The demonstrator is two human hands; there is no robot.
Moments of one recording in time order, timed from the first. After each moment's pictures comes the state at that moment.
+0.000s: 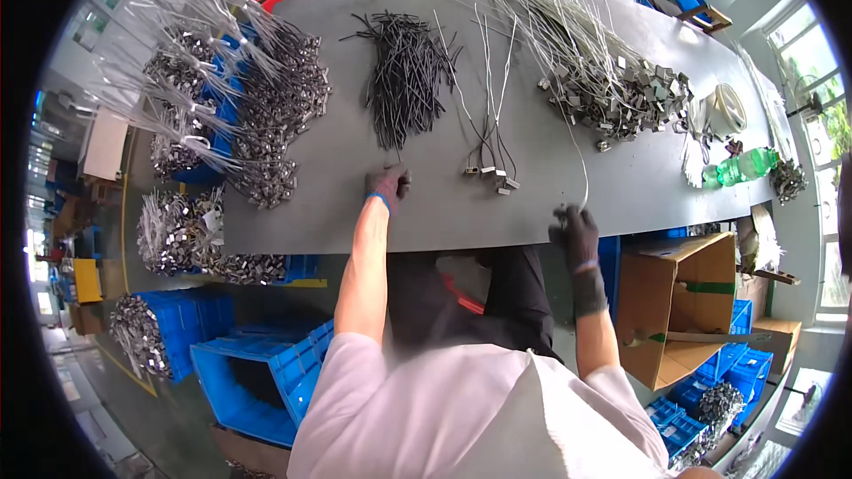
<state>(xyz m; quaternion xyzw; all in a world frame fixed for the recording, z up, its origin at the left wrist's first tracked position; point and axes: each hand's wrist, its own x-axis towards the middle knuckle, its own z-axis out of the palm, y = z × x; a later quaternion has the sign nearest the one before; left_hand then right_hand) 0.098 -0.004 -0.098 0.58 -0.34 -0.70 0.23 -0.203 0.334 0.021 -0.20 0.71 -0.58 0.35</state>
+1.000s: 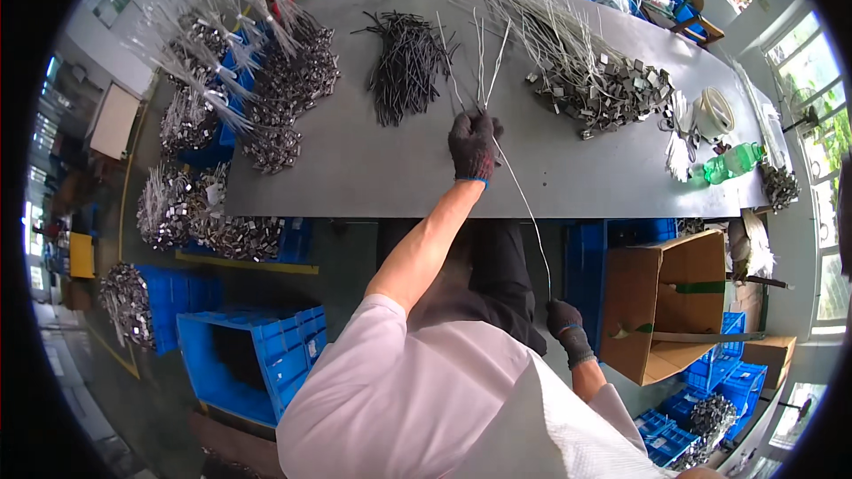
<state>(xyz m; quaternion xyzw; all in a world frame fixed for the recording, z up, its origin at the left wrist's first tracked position) -0.077 0.160 0.083 0.33 -0.39 -0.65 0.57 -0.168 0.594 -0.080 -0.46 0.85 0.03 0.26</state>
